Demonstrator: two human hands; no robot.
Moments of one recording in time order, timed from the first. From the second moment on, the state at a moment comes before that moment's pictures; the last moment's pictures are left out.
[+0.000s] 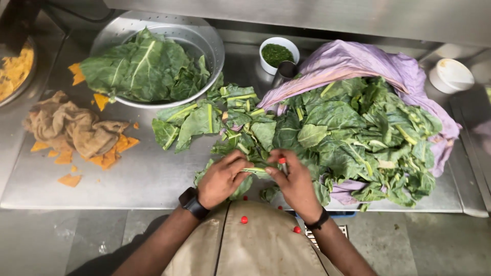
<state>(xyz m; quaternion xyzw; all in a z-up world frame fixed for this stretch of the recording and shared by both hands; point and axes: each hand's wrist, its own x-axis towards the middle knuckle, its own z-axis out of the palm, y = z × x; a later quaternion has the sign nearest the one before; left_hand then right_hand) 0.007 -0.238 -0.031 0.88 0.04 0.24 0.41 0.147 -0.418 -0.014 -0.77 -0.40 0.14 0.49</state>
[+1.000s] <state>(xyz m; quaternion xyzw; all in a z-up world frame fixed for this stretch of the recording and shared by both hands) -0.009 -0.110 -0.006 0.91 0.09 0.35 0.21 0.064 -0.485 -0.127 -0.89 -0.32 0.06 0.31</state>
